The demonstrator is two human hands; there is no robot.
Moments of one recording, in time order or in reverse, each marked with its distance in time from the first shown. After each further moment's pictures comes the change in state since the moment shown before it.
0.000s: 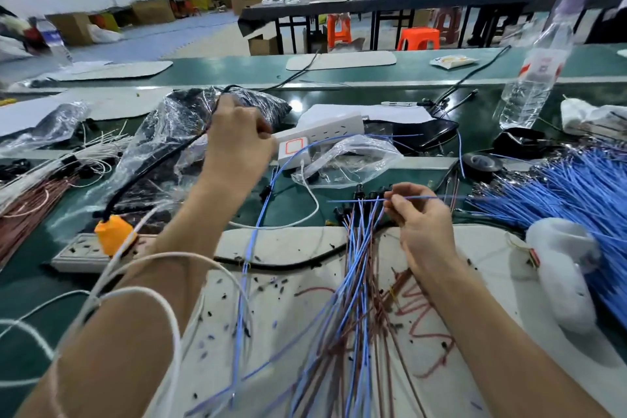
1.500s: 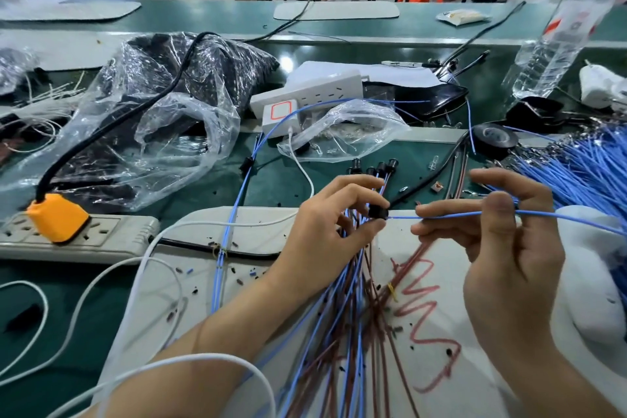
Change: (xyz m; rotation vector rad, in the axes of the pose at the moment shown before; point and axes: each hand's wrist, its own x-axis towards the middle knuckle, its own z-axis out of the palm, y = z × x) left_hand -0.119 0.045 0.069 -0.896 -0.409 0.144; right_hand -0.062 -0.030 -0.033 -0.163 -0.034 -0.523
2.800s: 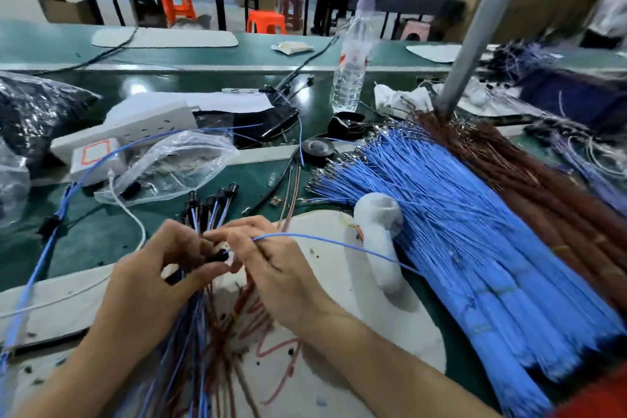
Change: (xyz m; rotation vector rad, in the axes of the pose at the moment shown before) left_hand -0.001 -0.008 0.002 0.050 0.009 -0.083; right_hand 0.004 0.016 0.003 -0.230 -0.356 0.253
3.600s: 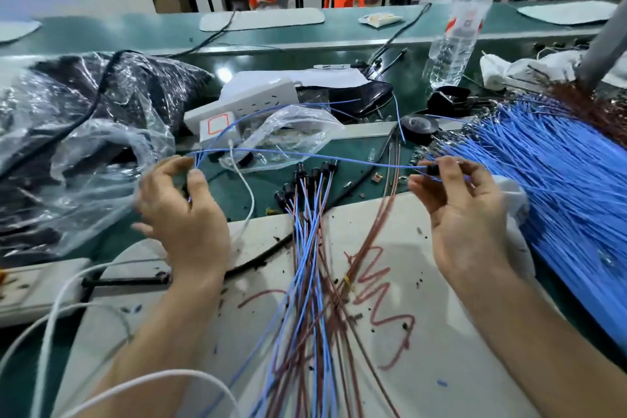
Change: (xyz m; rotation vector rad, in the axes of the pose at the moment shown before) left_hand 0.022 -0.007 -0.049 0.184 0.749 -0.373; right_hand 0.018 0.003 -0.038 0.688 0.691 0.161
